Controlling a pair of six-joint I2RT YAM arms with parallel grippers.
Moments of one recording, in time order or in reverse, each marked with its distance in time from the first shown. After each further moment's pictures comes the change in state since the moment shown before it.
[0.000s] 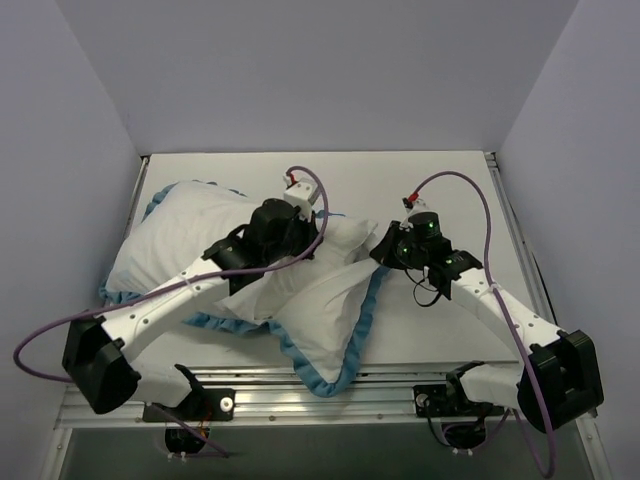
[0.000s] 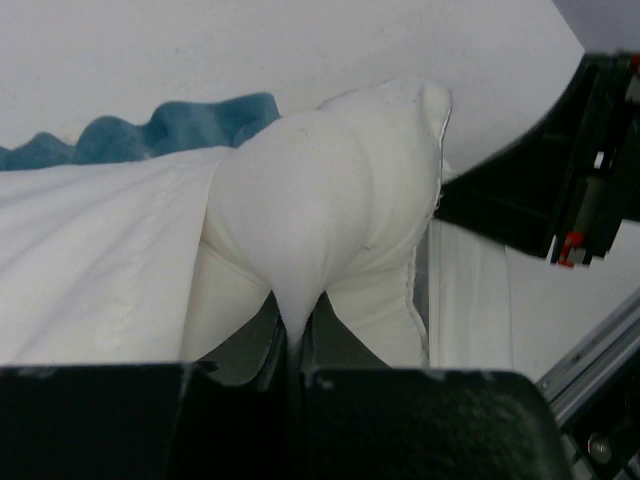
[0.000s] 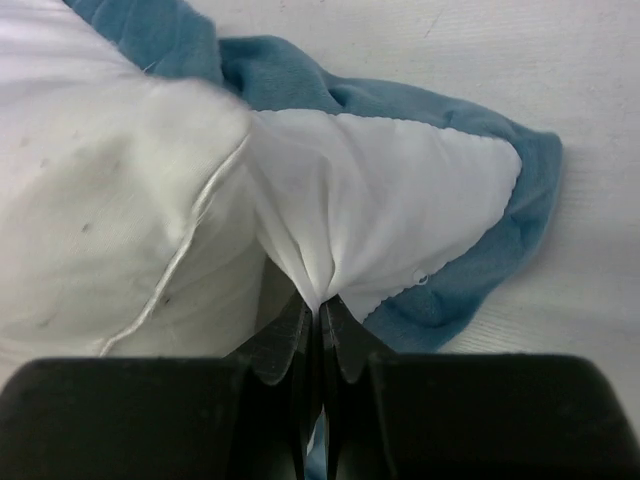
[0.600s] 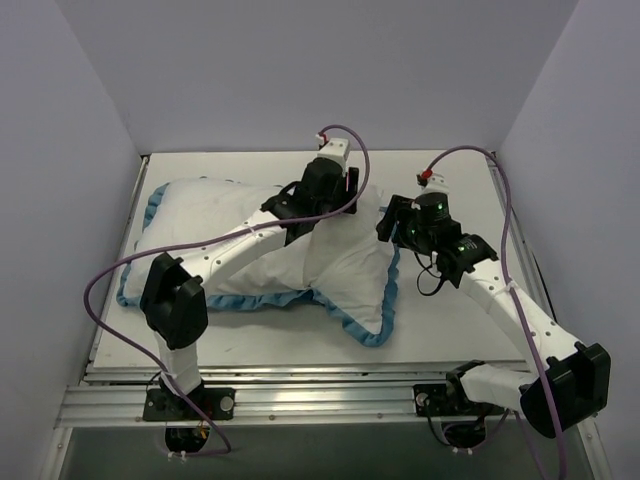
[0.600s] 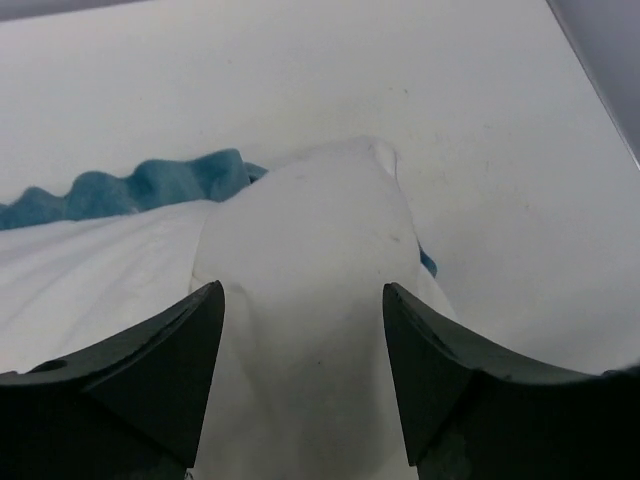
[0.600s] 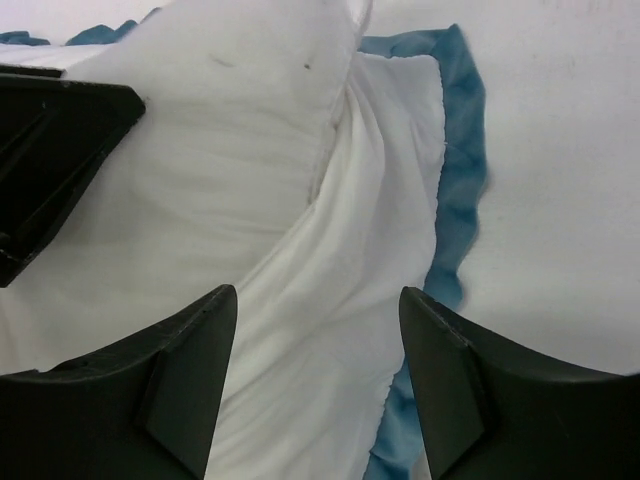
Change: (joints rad) left arm 0.018 0.548 0.532 0.008 -0.207 -0.050; right arm 0.016 -0.017 0.206 -0.173 0.250 -0.074
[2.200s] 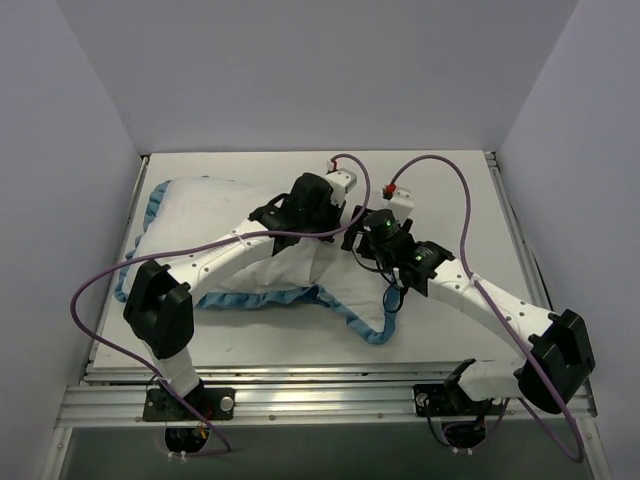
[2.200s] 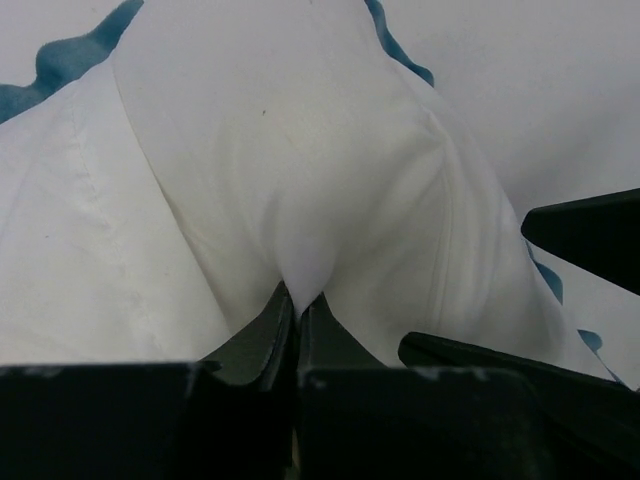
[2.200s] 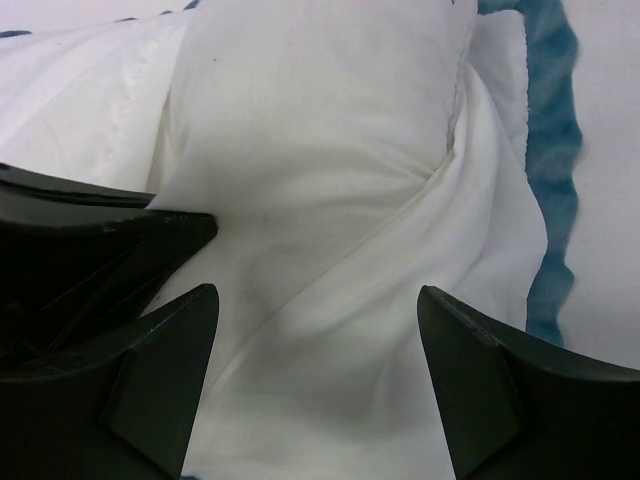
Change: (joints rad) left arm 0.020 -0.097 -0.155 -0.115 0.308 0.240; right arm 0.293 0.109 0.007 0.051 0.327 0.216
